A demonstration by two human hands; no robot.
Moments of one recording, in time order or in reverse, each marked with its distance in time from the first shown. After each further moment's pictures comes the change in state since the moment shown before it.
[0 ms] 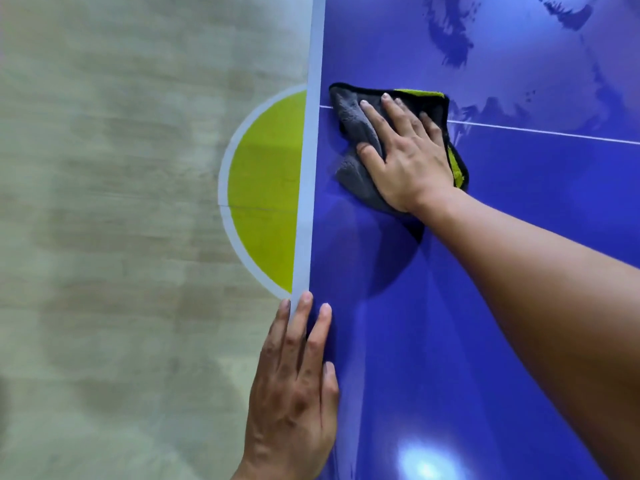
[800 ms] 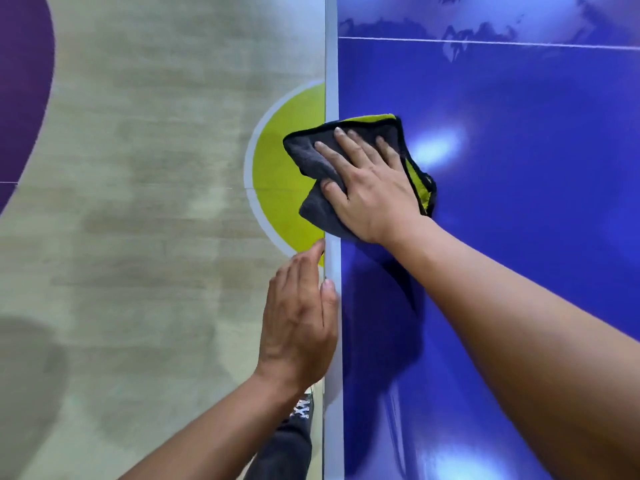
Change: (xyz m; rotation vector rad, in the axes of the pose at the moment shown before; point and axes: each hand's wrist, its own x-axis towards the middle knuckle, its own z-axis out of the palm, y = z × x) left_hand -0.100 -0.011 -0.033 -0.114 -0.043 -0.102; right_hand -0.206 -0.117 0.024 0.033 0.013 -0.136
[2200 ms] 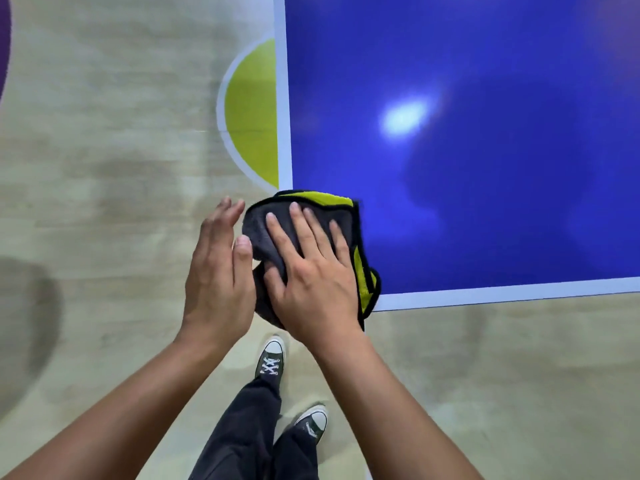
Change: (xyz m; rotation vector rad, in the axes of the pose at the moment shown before) left_hand -0.247 0.005 -0.045 -0.127 0.109 -0.040; right_hand -0.385 -0.157 0.025 0.102 0.101 0.173
